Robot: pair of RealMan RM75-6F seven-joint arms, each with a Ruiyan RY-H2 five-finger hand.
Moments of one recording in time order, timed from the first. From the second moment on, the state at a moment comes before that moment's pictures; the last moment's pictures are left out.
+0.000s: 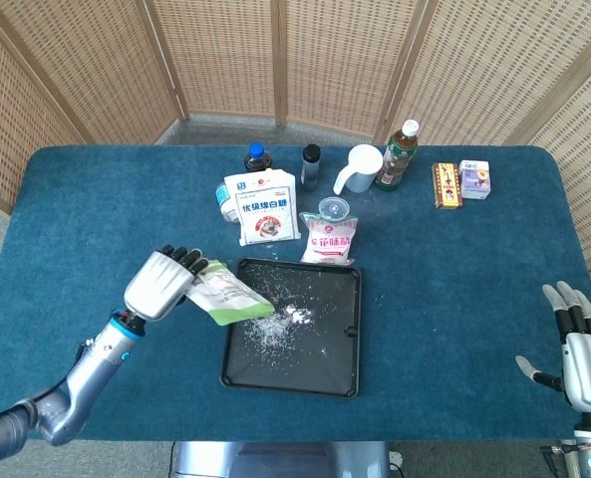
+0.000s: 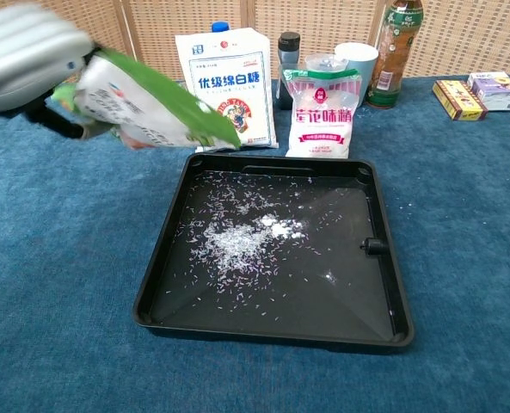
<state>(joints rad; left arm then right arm) -0.60 -1.47 -0.15 -1.41 1.70 1.23 0.50 0.02 -1.04 0.10 -1.88 -1.41 1.54 -0.15</state>
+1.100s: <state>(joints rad) -0.74 -1.36 -0.13 -1.42 1.83 1.13 0.91 0.02 -1.05 0.10 -1.88 -1.41 1.53 -0.16</state>
